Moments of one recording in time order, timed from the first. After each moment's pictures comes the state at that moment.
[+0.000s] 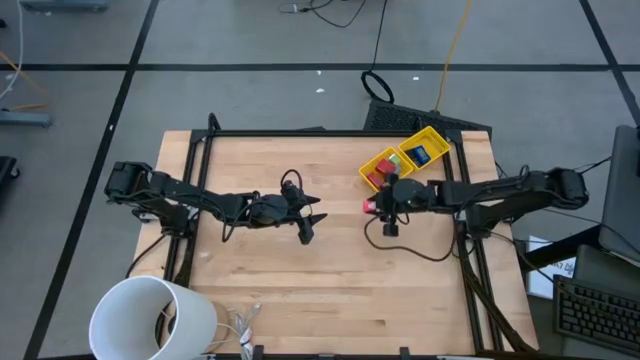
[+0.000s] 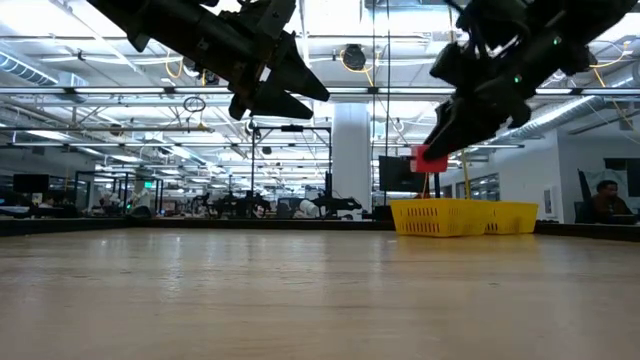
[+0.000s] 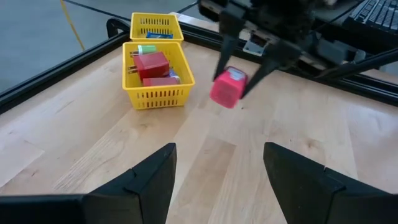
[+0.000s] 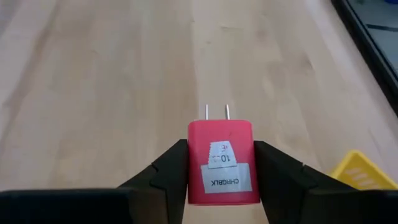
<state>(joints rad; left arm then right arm) -0.09 1.52 0.81 0.31 -0.36 -0.32 -0.08 1.15 0.57 -0.07 0.08 -0.14</state>
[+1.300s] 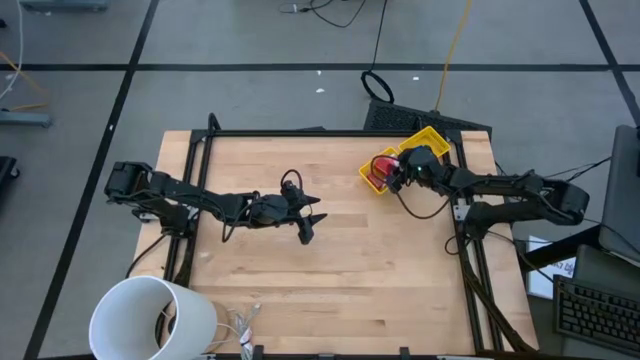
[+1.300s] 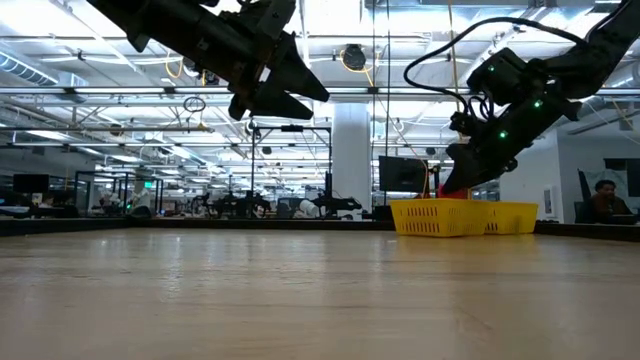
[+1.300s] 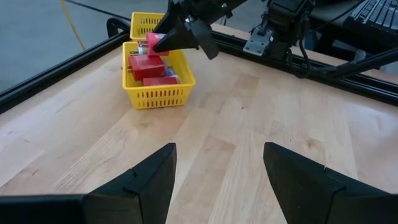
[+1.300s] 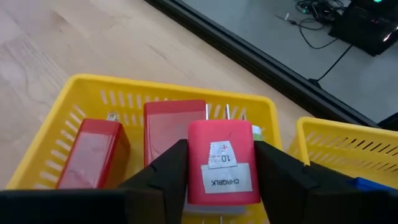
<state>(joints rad) -0.09 1.52 0.81 0.31 -0.36 -0.32 -0.58 1.15 0.36 0.12 0.28 0.07</state>
